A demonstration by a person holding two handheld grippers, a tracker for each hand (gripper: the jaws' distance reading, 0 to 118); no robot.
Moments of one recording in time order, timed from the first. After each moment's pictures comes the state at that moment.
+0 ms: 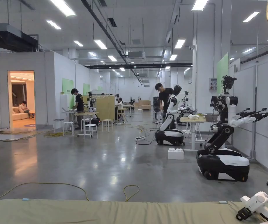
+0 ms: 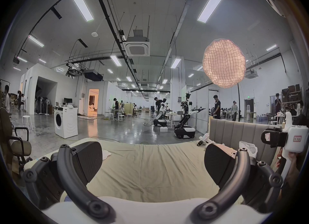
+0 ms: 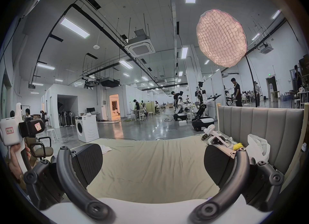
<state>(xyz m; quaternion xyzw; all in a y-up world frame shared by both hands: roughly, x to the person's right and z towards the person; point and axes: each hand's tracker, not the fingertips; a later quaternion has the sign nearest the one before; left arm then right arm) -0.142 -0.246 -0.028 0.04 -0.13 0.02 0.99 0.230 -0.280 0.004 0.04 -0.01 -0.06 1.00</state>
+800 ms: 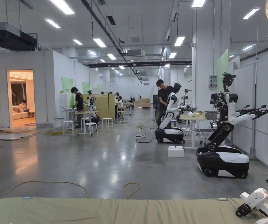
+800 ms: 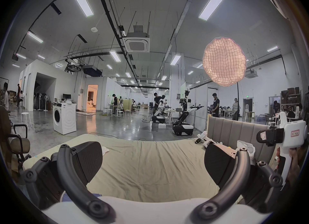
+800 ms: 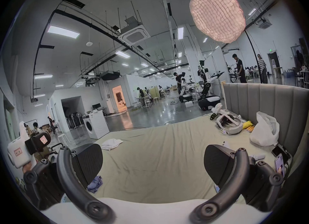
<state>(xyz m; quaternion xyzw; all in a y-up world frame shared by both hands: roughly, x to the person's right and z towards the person) -0.142 -0.245 -0.032 0.02 -0.13 0.03 0.99 0.229 -0.261 -0.013 -0.04 0.02 -0.14 0.99</state>
